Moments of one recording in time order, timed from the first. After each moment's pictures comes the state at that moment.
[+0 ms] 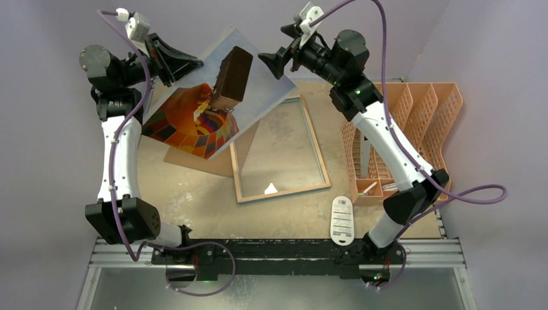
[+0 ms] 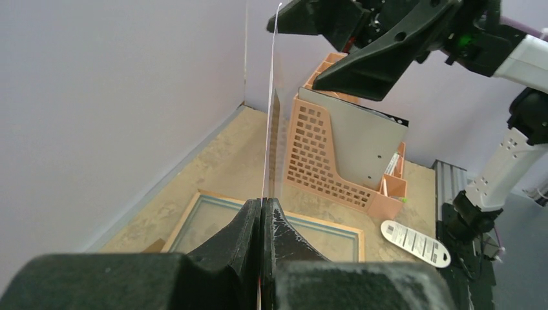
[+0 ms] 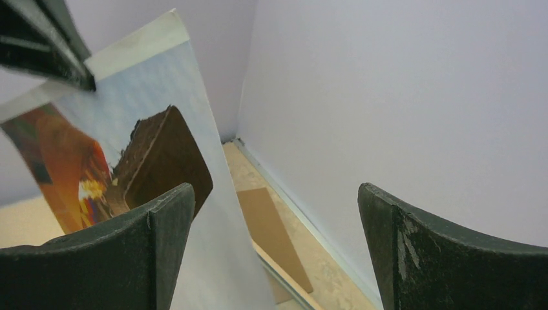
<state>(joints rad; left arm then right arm) 0.19 1.44 1.60 0.32 1.28 -0.55 0.55 1.66 1.94 -0.08 -0.37 -0.12</state>
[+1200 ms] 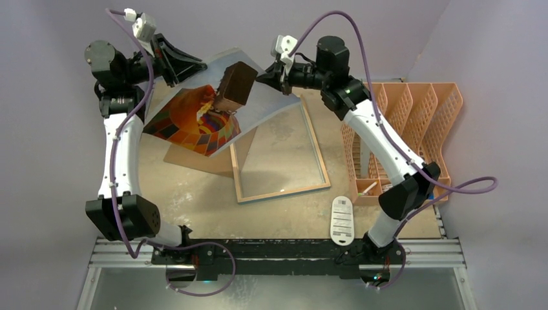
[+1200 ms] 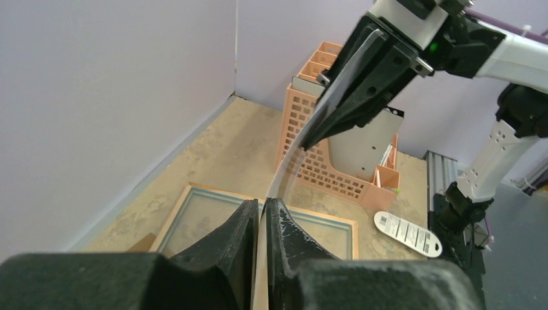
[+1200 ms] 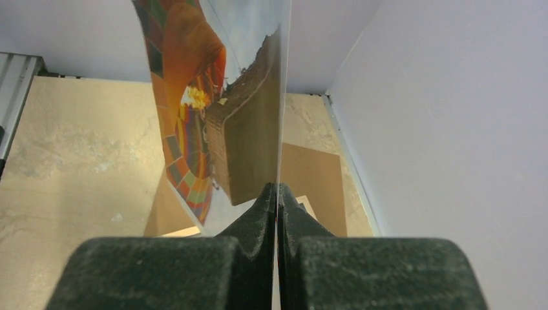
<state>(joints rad) 0.17 1.46 1.61 0.26 1.33 -0.50 0.55 1.72 1.92 -0.29 -0.78 -0.38</state>
